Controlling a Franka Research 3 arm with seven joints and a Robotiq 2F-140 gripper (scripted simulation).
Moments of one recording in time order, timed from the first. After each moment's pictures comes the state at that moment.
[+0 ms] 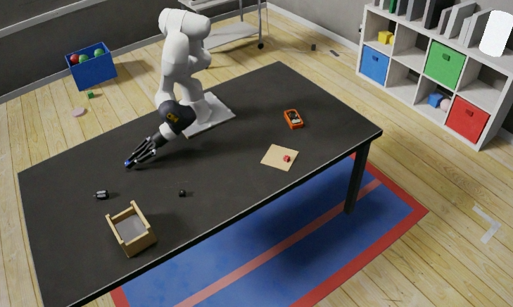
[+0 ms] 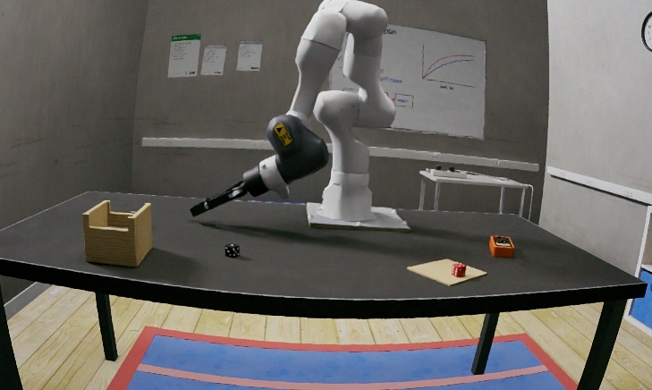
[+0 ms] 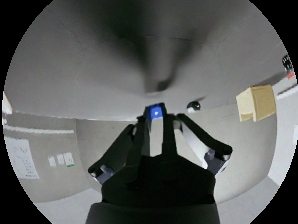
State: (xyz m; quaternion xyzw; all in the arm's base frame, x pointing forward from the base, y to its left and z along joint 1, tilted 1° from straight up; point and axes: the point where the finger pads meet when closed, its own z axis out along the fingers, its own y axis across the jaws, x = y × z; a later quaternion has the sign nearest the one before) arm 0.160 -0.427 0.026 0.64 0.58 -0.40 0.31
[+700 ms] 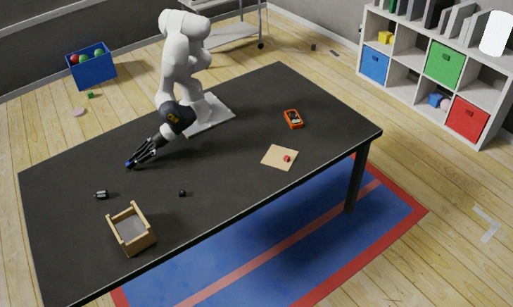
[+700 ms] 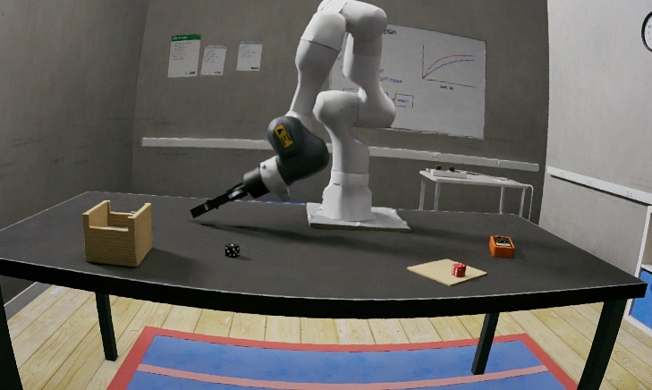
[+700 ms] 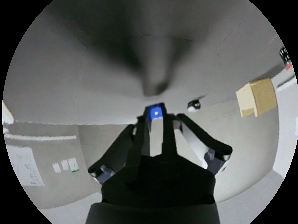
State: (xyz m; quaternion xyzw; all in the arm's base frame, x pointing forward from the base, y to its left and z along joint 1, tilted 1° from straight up) arm 0.162 -0.425 0.022 0.66 0.56 -0.39 0.32
